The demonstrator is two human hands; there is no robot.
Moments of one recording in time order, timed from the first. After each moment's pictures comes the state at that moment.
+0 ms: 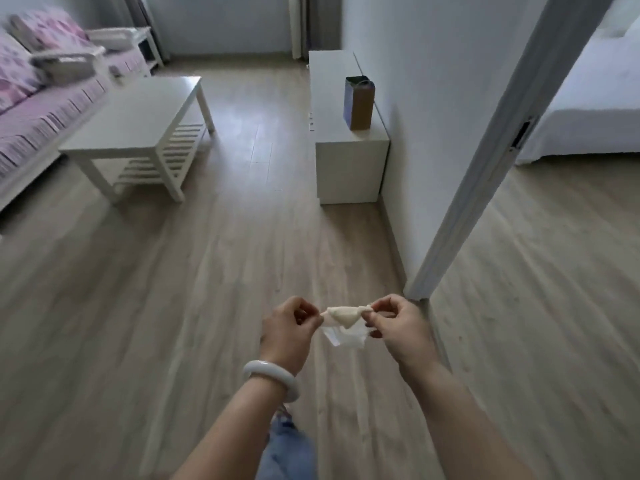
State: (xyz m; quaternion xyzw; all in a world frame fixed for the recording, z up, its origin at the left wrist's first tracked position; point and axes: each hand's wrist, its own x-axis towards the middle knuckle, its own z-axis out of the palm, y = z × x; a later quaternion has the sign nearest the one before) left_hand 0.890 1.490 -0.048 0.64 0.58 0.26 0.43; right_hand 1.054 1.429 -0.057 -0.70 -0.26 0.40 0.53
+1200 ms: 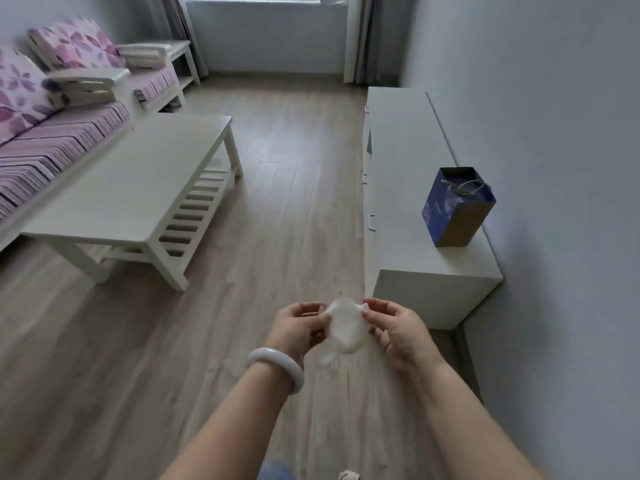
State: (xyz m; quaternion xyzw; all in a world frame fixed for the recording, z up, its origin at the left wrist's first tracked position) left_hand 1.058 2.361 -0.038 0.28 0.55 0.35 0.71; right_hand 1.222 2.324 -0.065 -0.54 -0.15 0.60 0.57
